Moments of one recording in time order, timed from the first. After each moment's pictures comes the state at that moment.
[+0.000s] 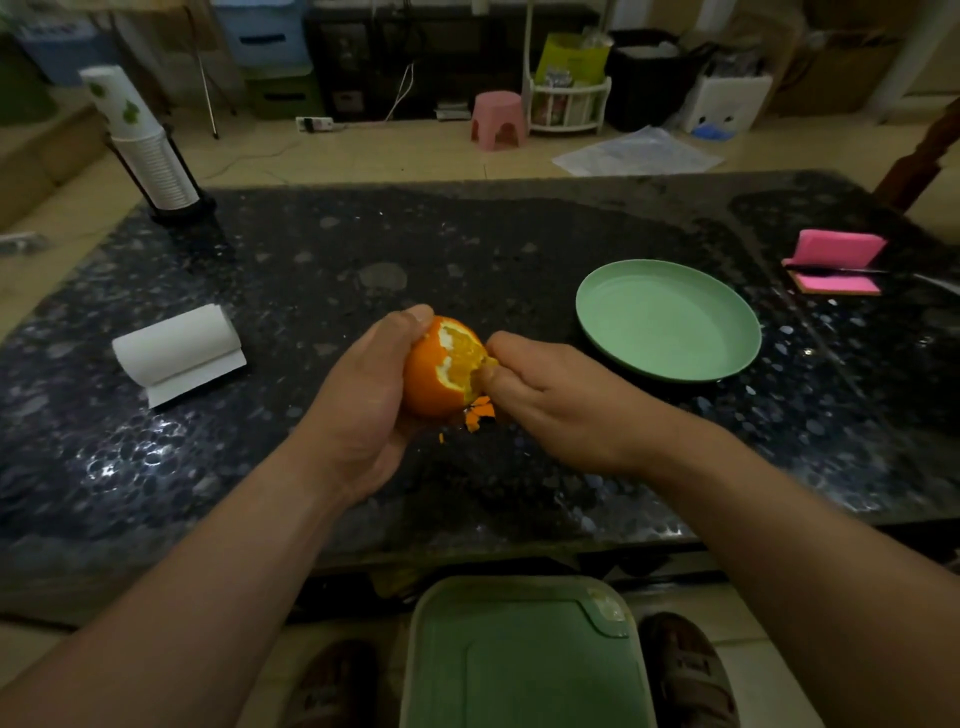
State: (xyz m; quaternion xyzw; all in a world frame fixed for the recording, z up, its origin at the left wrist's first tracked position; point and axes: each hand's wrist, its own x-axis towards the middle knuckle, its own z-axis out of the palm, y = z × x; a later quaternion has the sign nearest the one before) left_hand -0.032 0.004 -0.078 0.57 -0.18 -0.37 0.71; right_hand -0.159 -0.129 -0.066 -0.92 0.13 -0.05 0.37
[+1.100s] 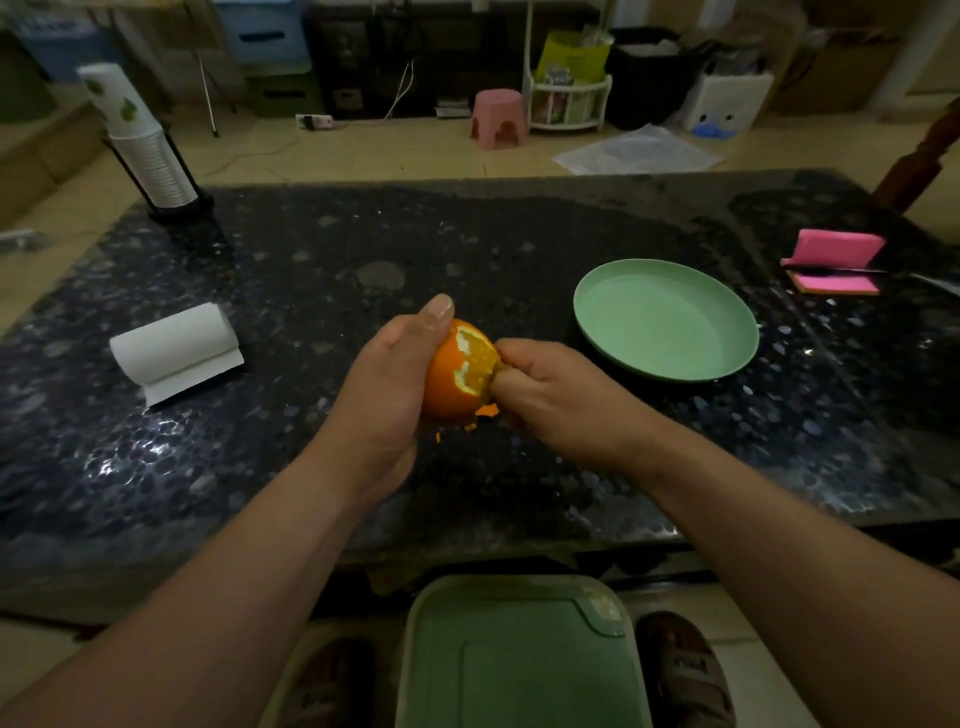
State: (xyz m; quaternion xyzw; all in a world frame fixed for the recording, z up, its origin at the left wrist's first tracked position) left_hand -0.042 -0.005 -0.083 0.60 -0.19 -0.33 0.70; right_hand -0.155 -0.134 -0.083 -0.86 0.18 -0.08 0.46
